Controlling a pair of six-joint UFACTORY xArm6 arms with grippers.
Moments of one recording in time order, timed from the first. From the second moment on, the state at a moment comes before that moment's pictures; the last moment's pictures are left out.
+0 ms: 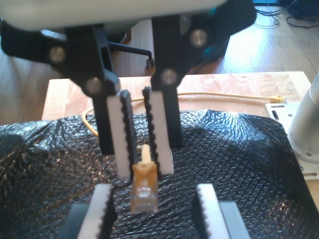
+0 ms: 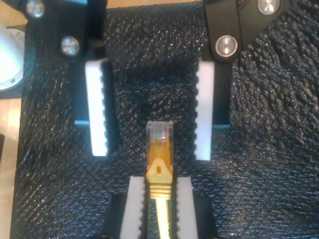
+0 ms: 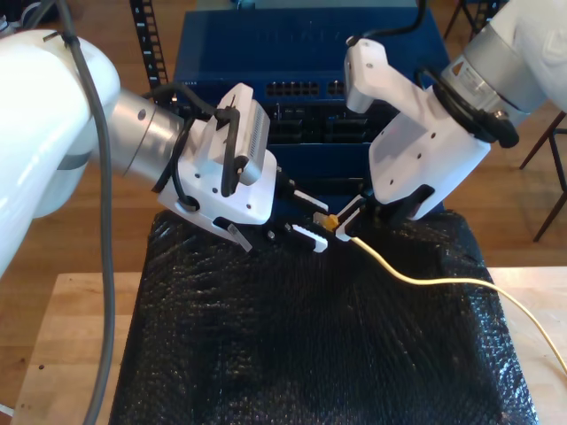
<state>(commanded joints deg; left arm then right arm) -3.6 -21.7 -49.0 -58.6 81.8 -255.6 14.3 -19.3 -59.4 35.6 78.6 -77.6</state>
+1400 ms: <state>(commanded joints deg) -3.3 -21.8 -48.6 -60.8 81.8 -255.1 14.4 -19.5 -59.3 35.6 78.6 -77.6</state>
